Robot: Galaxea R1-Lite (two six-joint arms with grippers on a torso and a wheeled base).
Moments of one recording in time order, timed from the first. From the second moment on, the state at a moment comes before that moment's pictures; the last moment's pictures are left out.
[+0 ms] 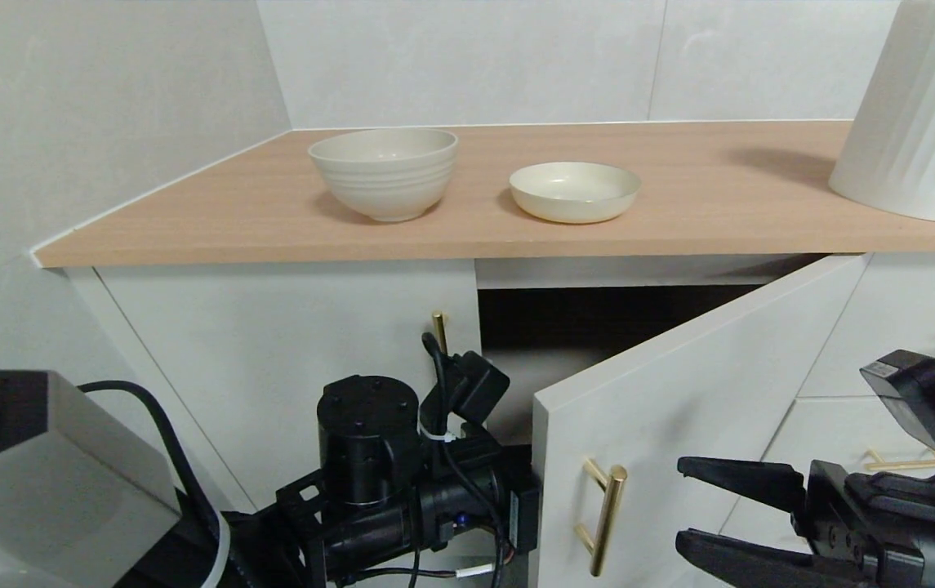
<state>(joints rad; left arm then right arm) -0.81 1.96 -0.58 -1.20 -0.35 -0.26 0.69 1.33 -0.24 -1.03 0.44 0.43</state>
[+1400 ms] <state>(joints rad) -0.84 2.01 -0.76 -1.07 -0.34 -0.26 0.69 1.14 -0.35 -0.92 0.44 0.42</state>
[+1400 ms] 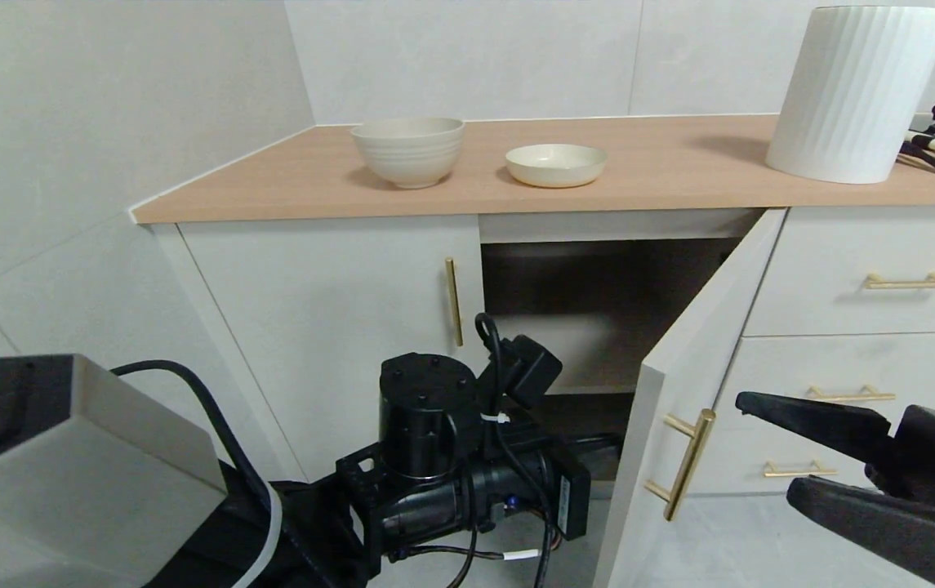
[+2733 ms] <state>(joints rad) -0.91 1.95 -0.85 -1.04 -0.15 -0.25 0.65 1.15 -0.54 -0.77 0.45 0.42</state>
